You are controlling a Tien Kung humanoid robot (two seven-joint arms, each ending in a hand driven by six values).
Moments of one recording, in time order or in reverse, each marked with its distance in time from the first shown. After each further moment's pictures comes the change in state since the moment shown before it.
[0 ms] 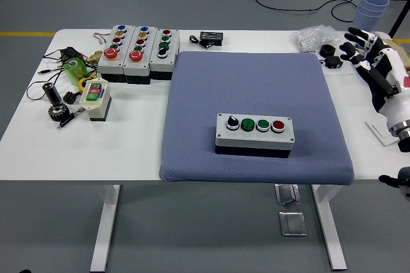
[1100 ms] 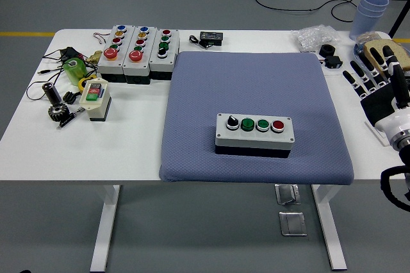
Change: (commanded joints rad) left arm 0.005 0.001 0.004 0.000 0.007 -0.009 0.002; right arm -0.038 0.010 0.042 0.010 0.716 0.026 0.016
